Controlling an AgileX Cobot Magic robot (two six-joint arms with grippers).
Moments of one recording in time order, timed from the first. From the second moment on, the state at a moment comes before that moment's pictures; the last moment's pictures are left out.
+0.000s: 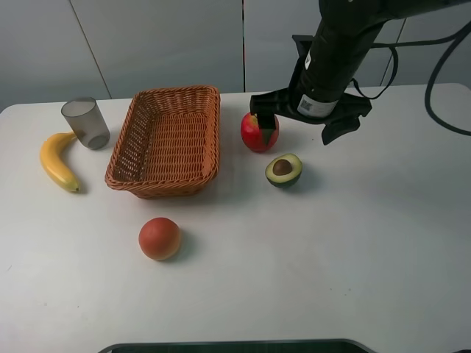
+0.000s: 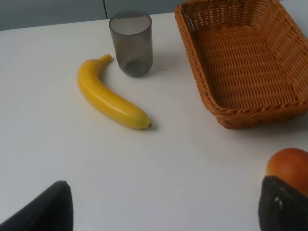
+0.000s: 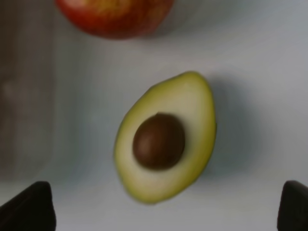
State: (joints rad) left arm -0.09 0.00 -0.51 0.01 1.09 -0.02; right arm 0.56 1.86 -1.24 -0.07 0.81 0.57
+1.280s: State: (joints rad) left arm -0.09 0.00 -0.51 0.01 1.09 -0.02; right arm 0.57 2.13 -1.28 -0.14 0.70 0.81
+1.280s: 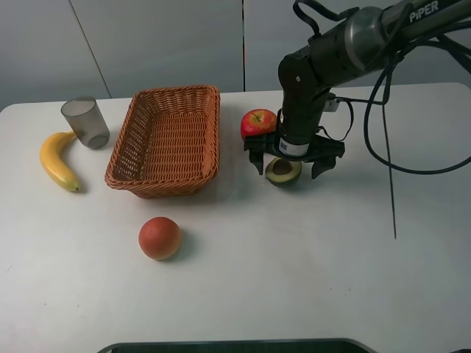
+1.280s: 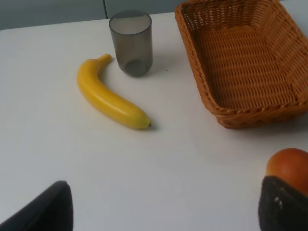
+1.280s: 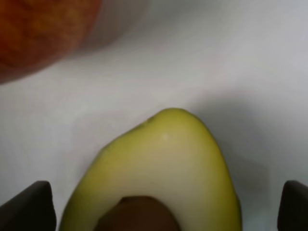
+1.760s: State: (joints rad) left arm -0.09 0.00 -0.51 0.01 1.09 -0.02; right arm 0.57 2.14 -1.28 -0.14 0.68 0.81
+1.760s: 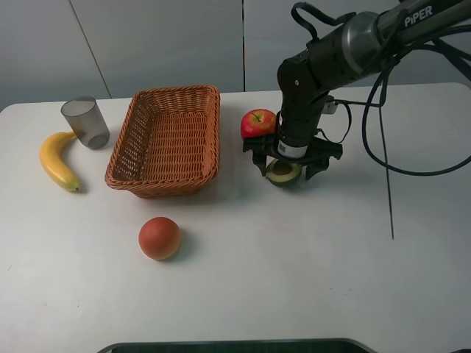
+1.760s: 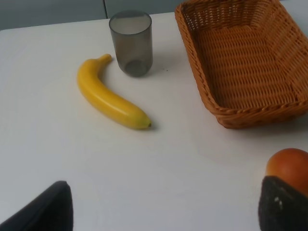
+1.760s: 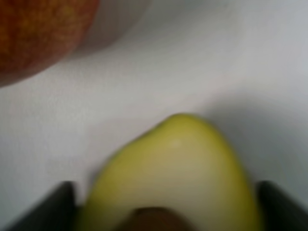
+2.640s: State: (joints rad) left arm -0.09 0.00 -0.51 0.01 1.09 -0.02; right arm 0.57 2.14 -1.28 -0.14 0.69 0.78
